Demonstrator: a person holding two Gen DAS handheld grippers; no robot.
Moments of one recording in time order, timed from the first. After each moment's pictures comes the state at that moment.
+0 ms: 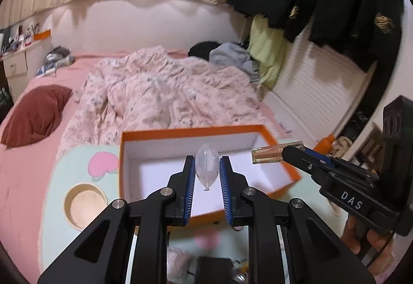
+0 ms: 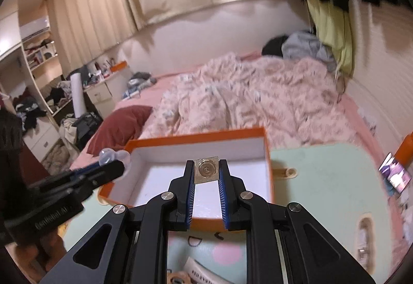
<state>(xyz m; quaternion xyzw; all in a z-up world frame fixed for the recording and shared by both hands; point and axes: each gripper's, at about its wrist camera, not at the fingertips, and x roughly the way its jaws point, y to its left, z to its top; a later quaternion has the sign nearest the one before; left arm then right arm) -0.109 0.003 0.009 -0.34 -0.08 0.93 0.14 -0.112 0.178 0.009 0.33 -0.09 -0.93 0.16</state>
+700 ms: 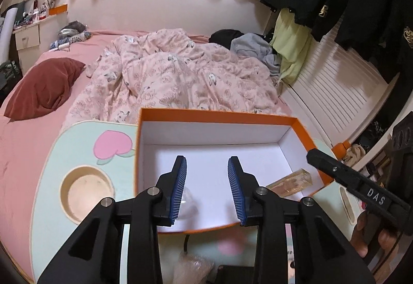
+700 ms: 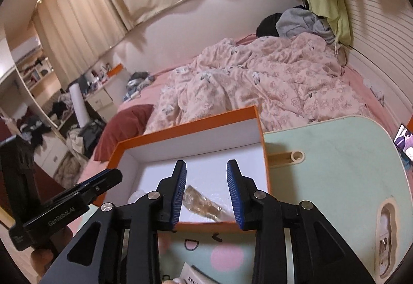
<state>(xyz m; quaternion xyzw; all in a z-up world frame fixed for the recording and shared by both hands) -0.118 -0.022 -0.017 -0.36 -0.11 0.92 0.10 -0.128 0.204 -0.012 0.35 -0.15 -0.91 0.17</state>
